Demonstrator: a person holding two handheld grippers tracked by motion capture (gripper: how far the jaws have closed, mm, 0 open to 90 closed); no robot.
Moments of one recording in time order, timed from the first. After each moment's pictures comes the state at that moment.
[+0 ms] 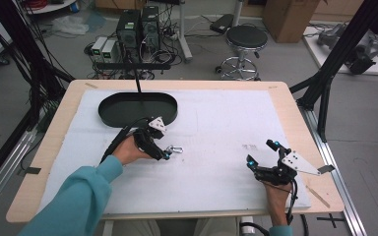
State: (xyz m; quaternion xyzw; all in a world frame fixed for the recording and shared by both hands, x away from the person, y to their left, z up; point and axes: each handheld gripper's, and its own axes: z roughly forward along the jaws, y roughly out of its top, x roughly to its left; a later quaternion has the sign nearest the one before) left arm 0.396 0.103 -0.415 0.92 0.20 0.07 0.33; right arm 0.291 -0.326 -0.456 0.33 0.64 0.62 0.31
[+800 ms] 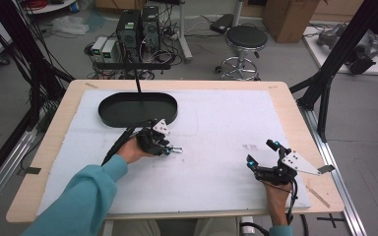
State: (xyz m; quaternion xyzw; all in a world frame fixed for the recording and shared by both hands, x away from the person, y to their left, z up) left arm 0.392 0.096 -0.418 0.93 0.19 0.10 0.32; right arm 0.291 -0.326 -0.456 0.33 0.64 0.62 0.30
